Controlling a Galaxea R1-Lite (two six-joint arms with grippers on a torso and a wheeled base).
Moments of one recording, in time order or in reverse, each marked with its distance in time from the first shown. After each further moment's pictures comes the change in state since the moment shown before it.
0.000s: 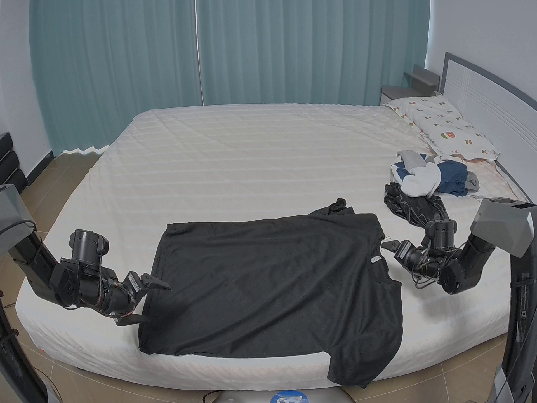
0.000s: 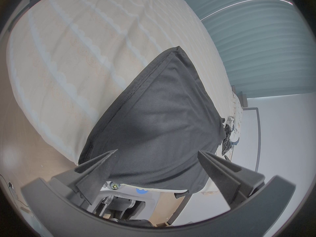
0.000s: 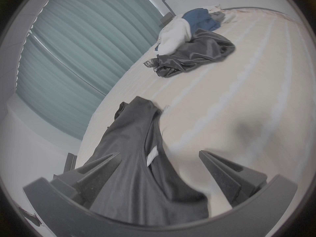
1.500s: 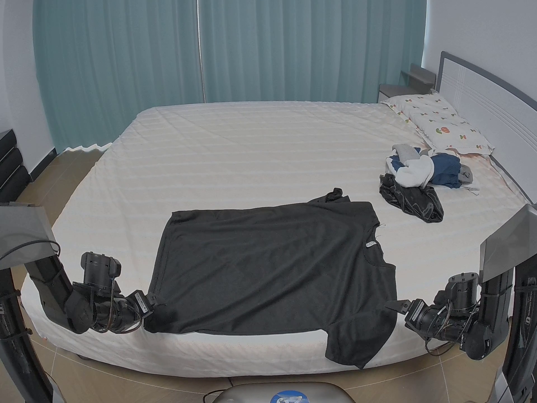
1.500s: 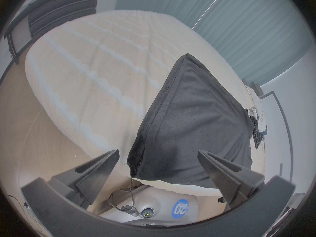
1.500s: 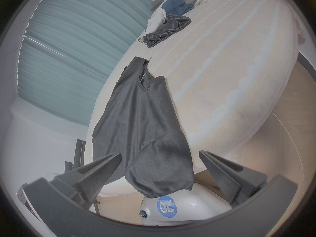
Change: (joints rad) left arm -0.066 0.111 0.156 -0.318 0.329 0.160; right arm 0.115 -0.097 0.793 -0.583 0.051 0.124
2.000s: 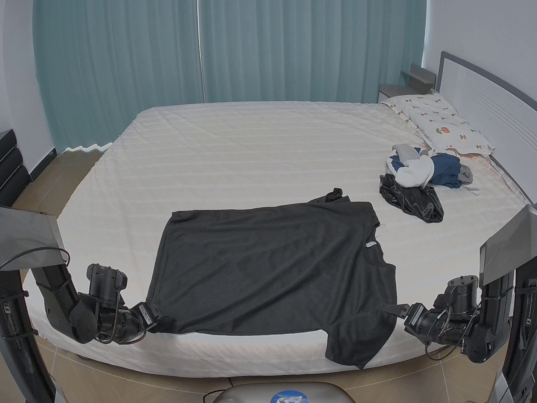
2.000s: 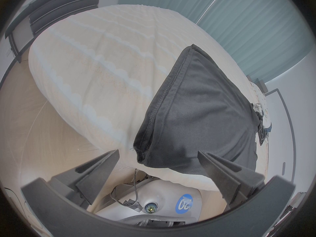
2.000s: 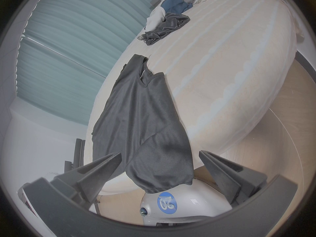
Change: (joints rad) left arm -0.029 0.048 0.062 -0.059 0.023 -0.027; right arm 0.025 -0.014 0.035 0.000 -0.019 0.017
